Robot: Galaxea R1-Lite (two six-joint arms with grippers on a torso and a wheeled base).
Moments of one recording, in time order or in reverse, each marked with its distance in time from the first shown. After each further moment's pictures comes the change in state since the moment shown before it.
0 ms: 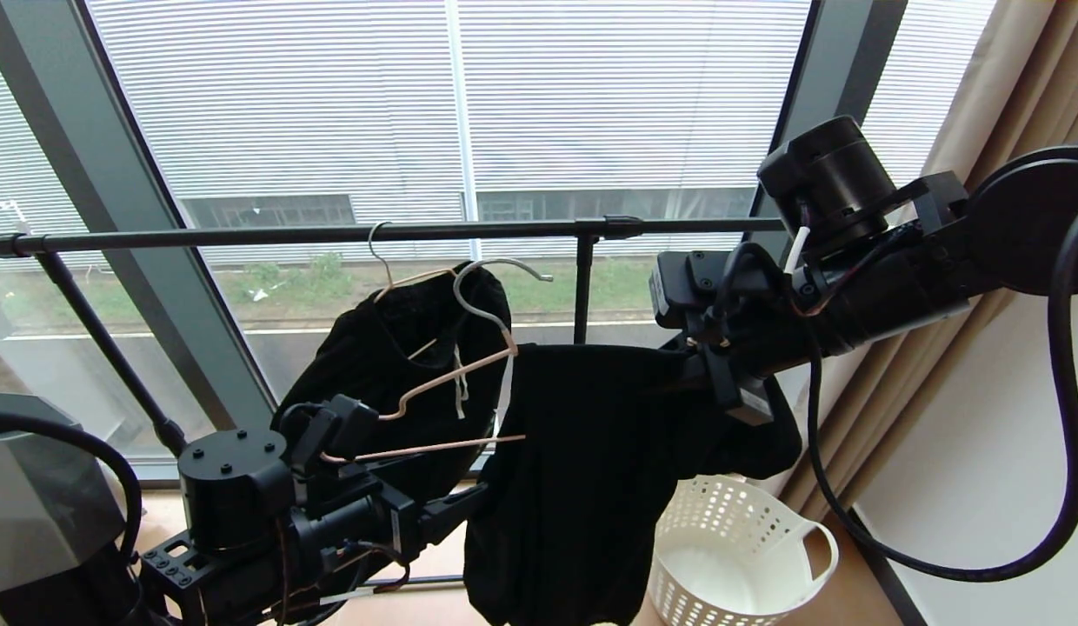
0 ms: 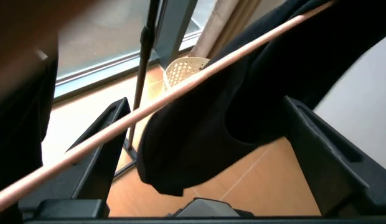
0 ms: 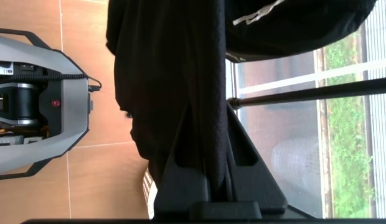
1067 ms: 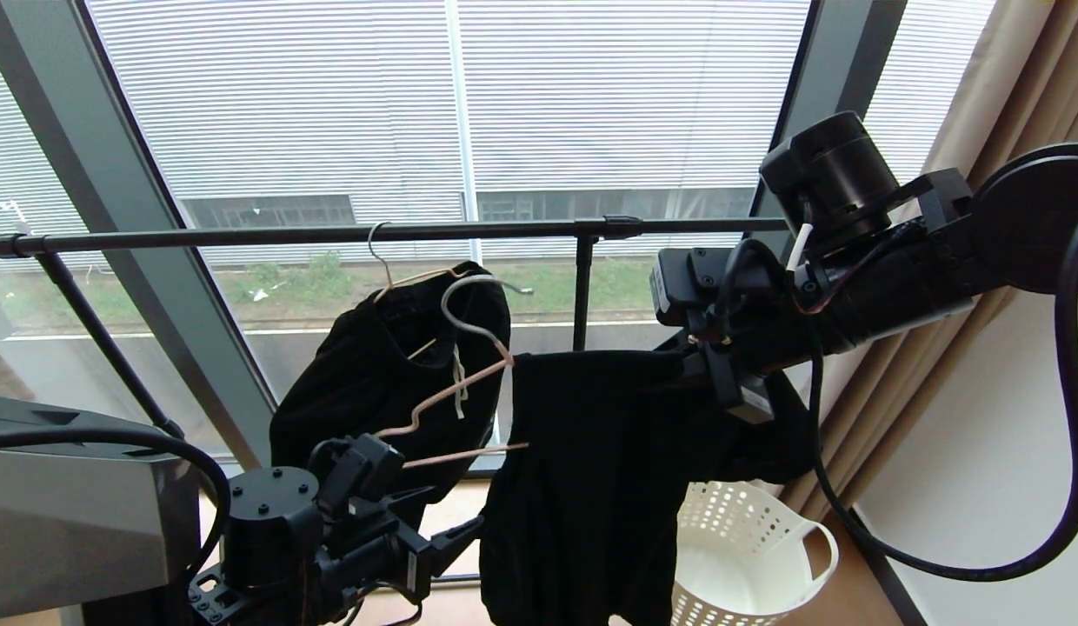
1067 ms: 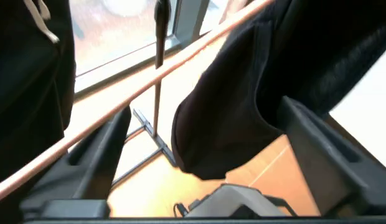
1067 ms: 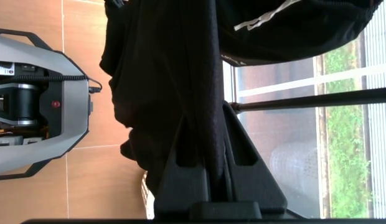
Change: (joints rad) left arm -0.055 0.139 0.074 -0.138 0.106 0.116; right arm 0.003 -0.004 -0.003 -0.003 0.001 0.002
